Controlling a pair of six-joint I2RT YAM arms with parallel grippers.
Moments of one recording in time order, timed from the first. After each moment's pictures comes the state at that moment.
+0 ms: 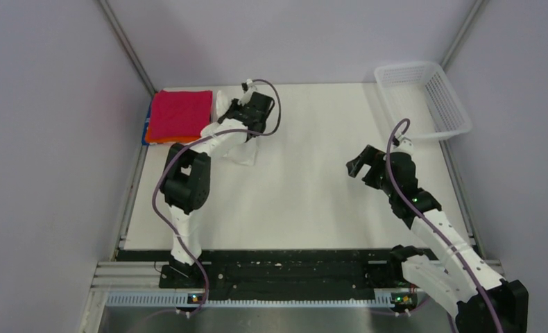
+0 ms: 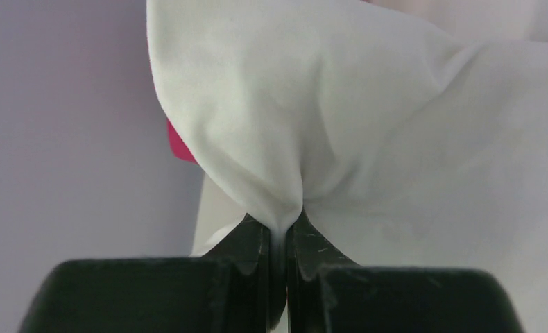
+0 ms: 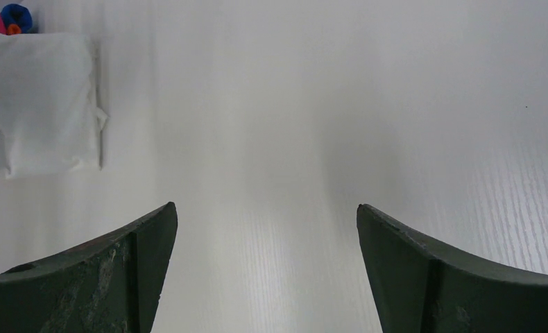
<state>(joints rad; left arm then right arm) -0.49 2.04 1.61 -0.44 -1.02 0.02 0.31 0.83 0.58 -0.24 0.11 0.64</state>
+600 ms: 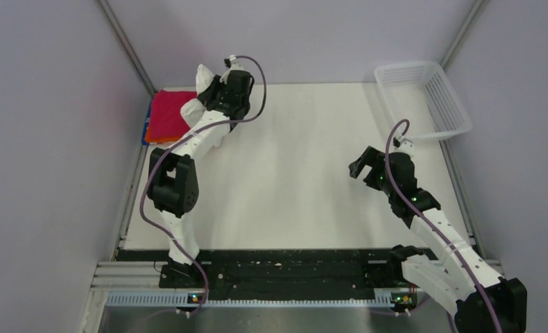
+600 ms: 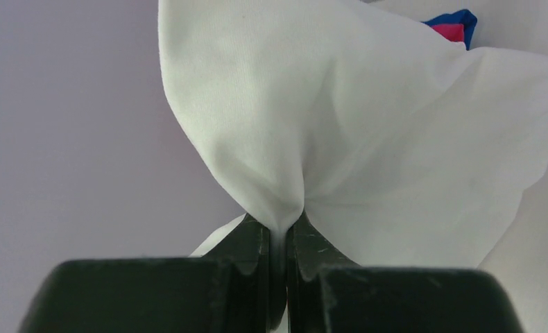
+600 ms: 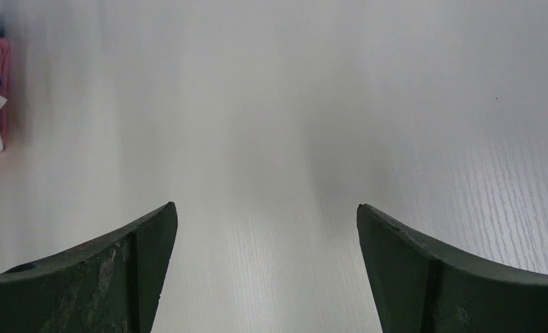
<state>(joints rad) -0.36 1.94 1.65 -0.20 -1.05 0.38 0.30 0.85 0.58 -0.26 0.14 0.63</state>
